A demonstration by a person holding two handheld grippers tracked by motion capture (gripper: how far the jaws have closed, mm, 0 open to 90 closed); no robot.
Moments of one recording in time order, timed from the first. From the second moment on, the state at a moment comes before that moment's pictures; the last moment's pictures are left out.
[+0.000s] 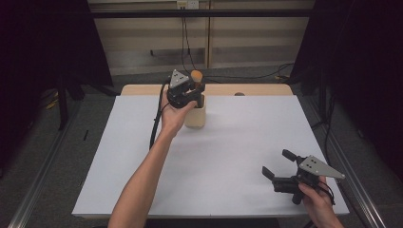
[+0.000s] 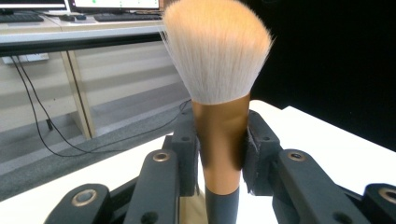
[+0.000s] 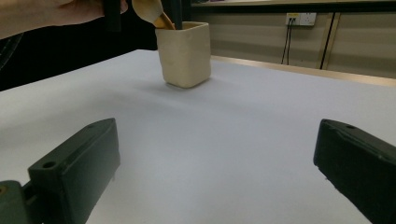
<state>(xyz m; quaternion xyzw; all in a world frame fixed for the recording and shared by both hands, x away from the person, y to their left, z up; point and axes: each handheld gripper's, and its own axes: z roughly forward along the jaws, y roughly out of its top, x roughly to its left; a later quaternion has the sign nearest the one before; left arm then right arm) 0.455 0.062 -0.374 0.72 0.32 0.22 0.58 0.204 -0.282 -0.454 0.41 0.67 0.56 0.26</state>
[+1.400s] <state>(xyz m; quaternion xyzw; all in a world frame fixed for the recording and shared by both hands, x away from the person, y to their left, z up) 0.454 0.065 -0.389 0.73 0.34 0.22 0.55 0.207 -0.283 -0.456 0.41 0.68 0.55 0.26</state>
